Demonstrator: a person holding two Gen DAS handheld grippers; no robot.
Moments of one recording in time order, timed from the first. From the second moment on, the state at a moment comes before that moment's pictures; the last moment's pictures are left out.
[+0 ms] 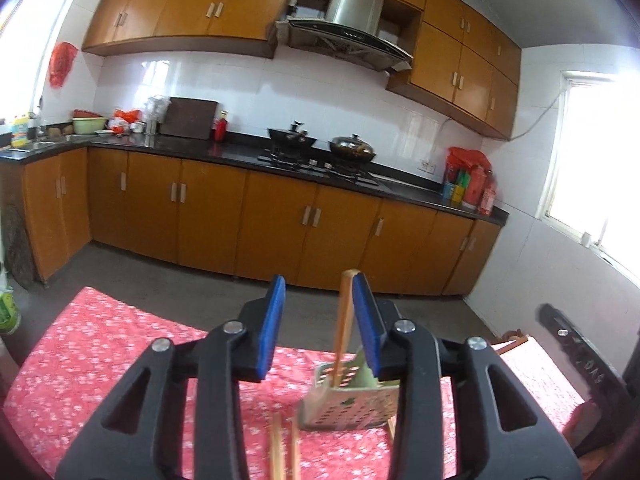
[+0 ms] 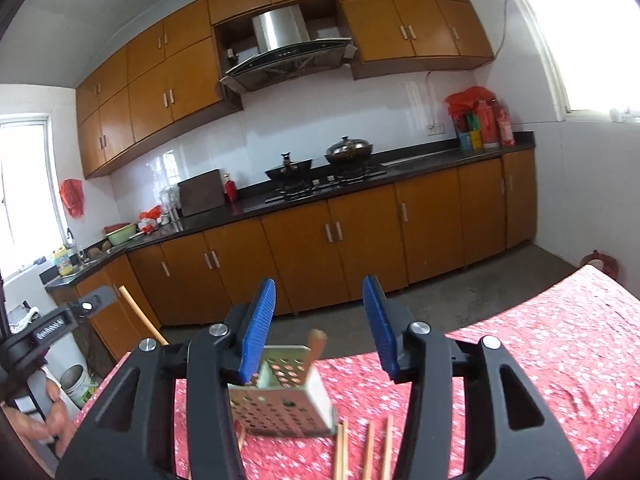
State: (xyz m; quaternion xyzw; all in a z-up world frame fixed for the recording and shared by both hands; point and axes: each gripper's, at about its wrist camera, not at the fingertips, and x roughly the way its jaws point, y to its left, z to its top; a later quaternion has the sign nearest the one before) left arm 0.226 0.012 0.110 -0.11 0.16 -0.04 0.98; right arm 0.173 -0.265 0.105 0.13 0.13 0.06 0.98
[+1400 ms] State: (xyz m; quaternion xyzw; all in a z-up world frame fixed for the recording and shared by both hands) left arm 0.156 0.018 -0.110 -0.04 0.43 -0.04 0.90; right arm 0.153 -0.281 -0.097 0.08 0.42 0.01 0.90
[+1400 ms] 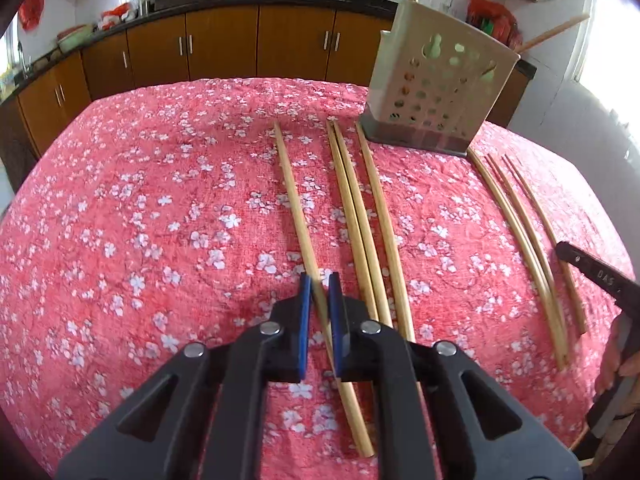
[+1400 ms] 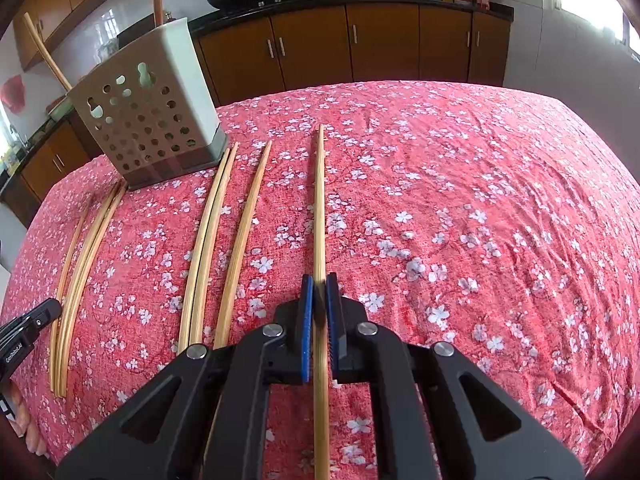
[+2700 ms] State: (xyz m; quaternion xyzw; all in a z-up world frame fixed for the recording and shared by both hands) left arm 0.200 0.064 -0.108 -0.08 0.42 -0.01 0.90; right arm 0.182 -0.280 -0.102 0.08 0.41 0.01 0.91
